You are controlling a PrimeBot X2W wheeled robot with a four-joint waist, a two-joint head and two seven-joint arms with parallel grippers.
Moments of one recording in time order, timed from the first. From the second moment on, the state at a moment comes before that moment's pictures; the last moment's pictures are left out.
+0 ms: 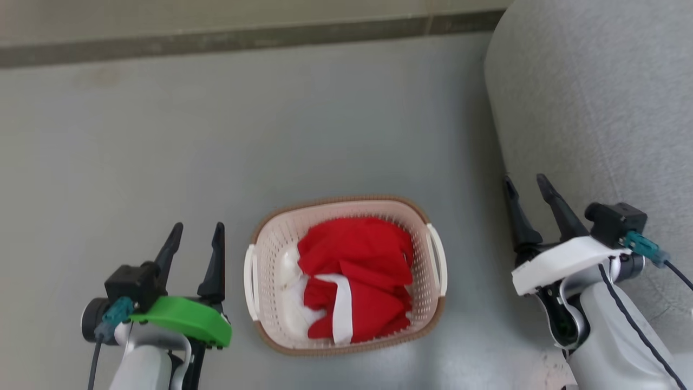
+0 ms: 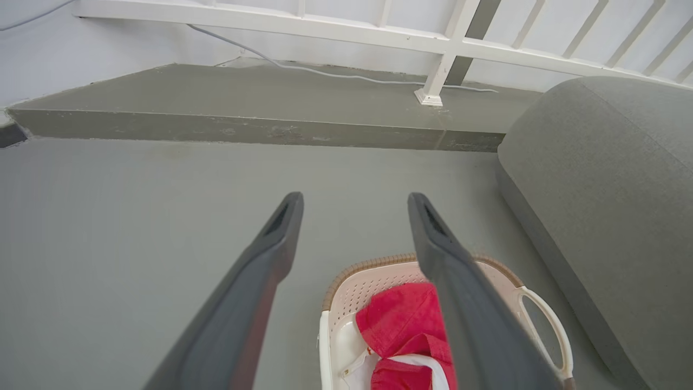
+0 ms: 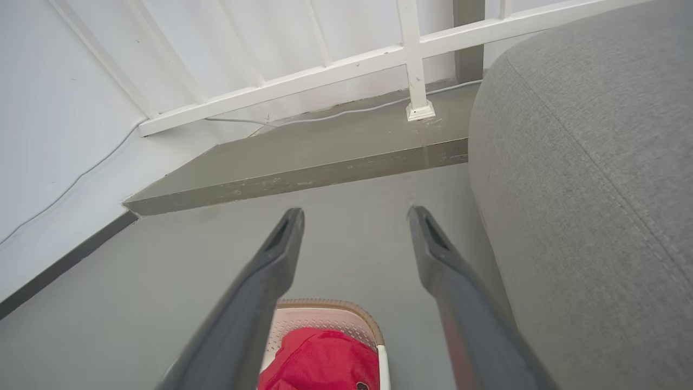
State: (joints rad) left arm -0.14 0.05 -0.17 0.29 -0.33 -0.12 -0.25; right arm -0.22 -0.10 0.19 0.38 0.37 0.12 -0.25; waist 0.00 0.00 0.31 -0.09
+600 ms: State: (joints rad) left arm -0.35 0.05 -0.21 0.57 -0.40 -0.12 -0.19; right arm -0.33 -0.10 0.24 0.58 0.43 0.12 -0.25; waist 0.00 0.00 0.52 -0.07
